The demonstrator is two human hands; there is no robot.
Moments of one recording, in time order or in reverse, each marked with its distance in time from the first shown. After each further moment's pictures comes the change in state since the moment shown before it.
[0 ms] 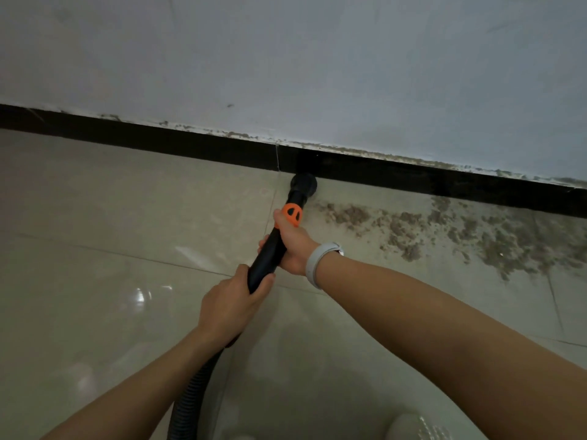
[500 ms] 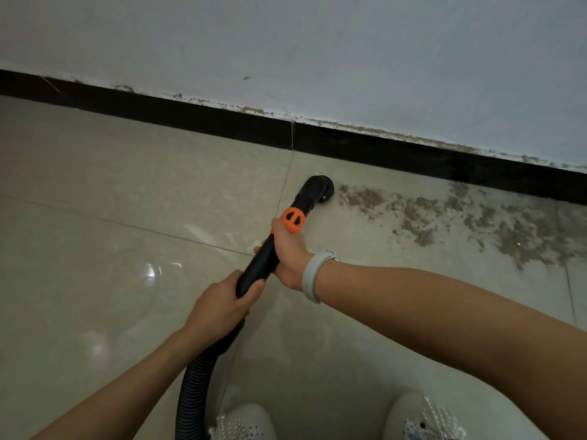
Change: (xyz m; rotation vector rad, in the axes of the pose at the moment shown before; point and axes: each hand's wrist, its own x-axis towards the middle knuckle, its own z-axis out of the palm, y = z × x) left_hand -0.036 -0.036 -0.010 -0.252 -0.155 -0.062; right_hand -0.017 0.051 0.015 -0.054 0.077 0.010
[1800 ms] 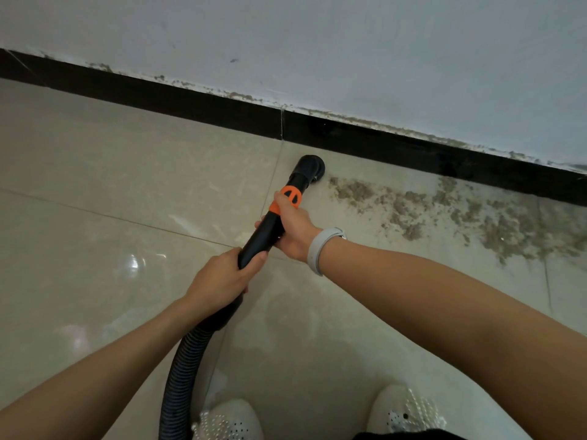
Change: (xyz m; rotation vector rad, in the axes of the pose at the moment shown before) left_hand 0.032 0.022 0.005 0.024 -0.018 -0.007; right_hand 0.012 -0.034 -0.019 0.021 -0.011 -0.020
